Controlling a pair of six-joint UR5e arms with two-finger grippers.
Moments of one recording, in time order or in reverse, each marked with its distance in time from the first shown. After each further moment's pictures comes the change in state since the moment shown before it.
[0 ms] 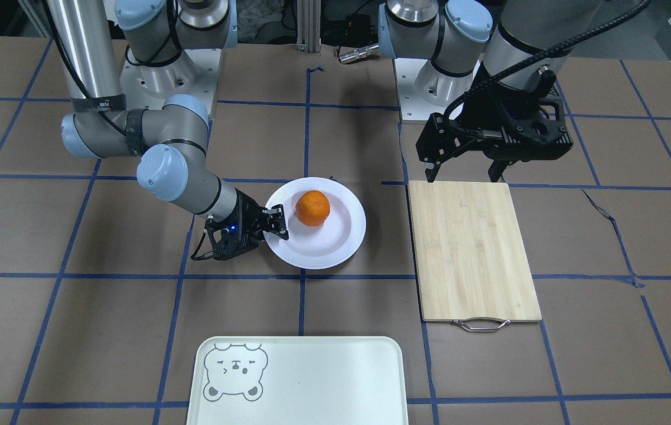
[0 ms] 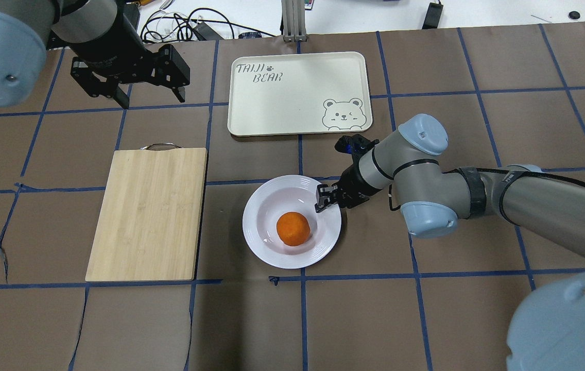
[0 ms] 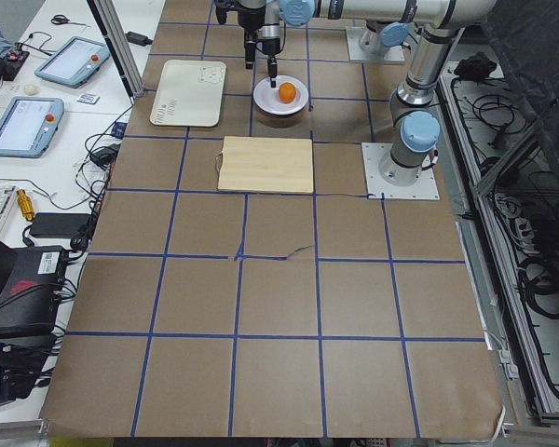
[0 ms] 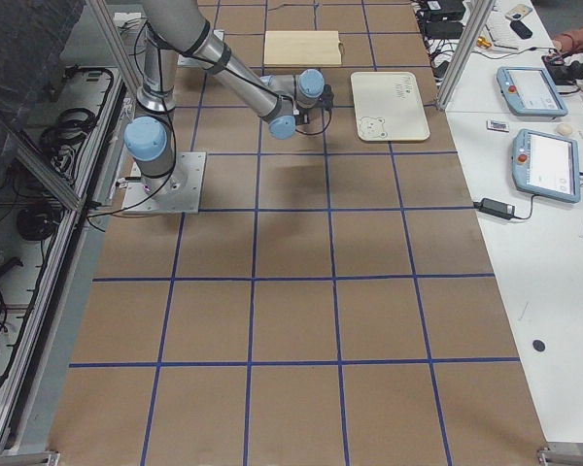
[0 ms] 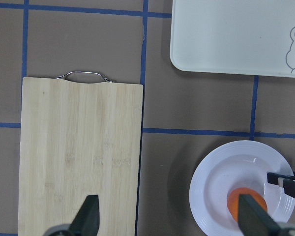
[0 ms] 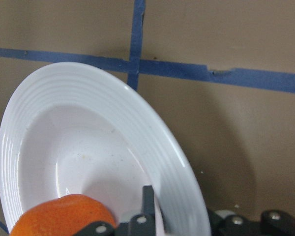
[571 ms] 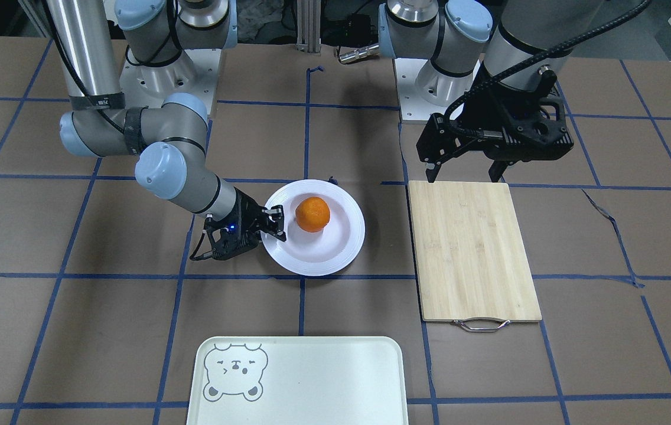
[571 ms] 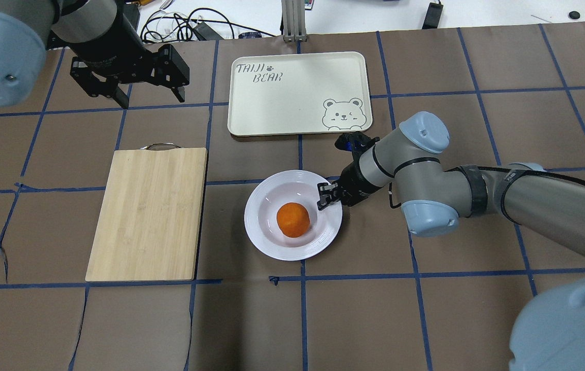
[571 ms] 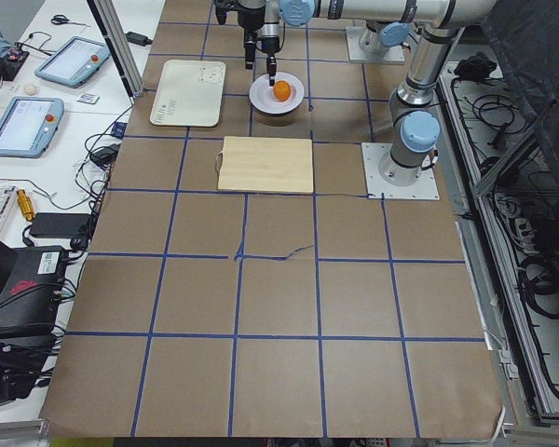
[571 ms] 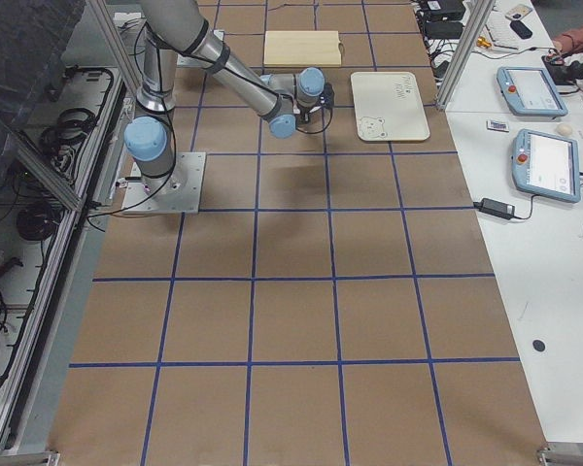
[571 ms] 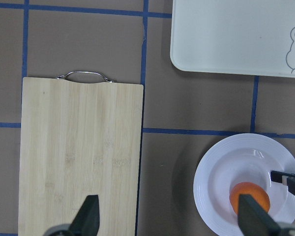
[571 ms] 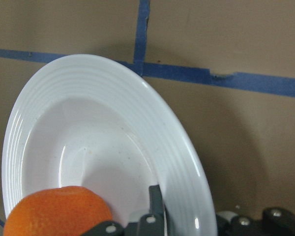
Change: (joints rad) left arm 0.001 0.000 0.000 0.000 0.001 0.000; right arm -0.001 -0.010 -0.006 -0.009 0.001 -0.012
